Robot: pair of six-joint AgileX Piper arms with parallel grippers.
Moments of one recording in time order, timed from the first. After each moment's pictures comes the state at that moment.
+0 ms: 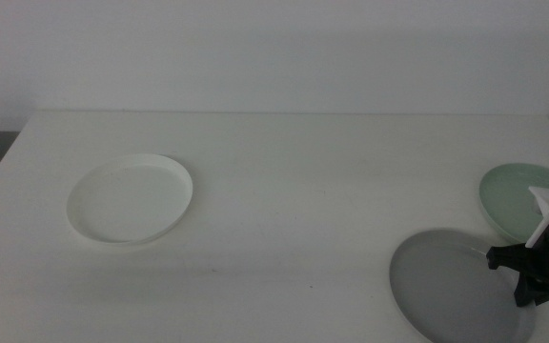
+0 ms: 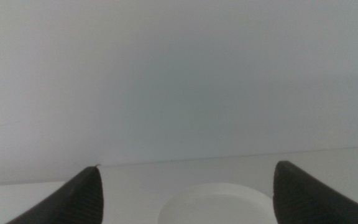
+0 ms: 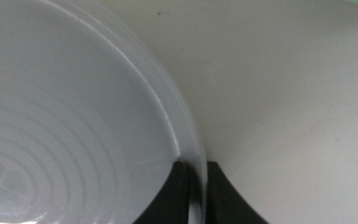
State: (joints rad) left arm -0.04 0.00 0.00 0.08 0.00 -0.05; right arm 0.01 1.77 -0.91 0.06 0.80 0.10
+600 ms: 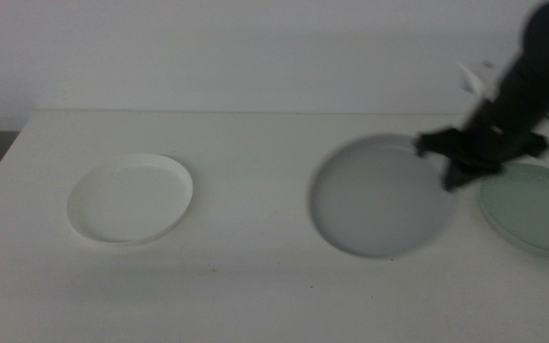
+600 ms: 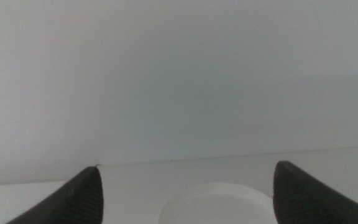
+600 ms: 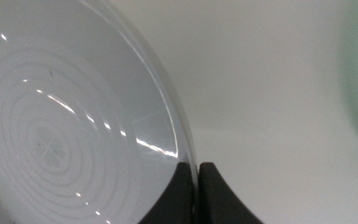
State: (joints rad) left arm -0.04 0.00 0.00 0.08 -0.01 -0.05; right arm 0.26 1.75 -1.43 0.06 1.09 0.17
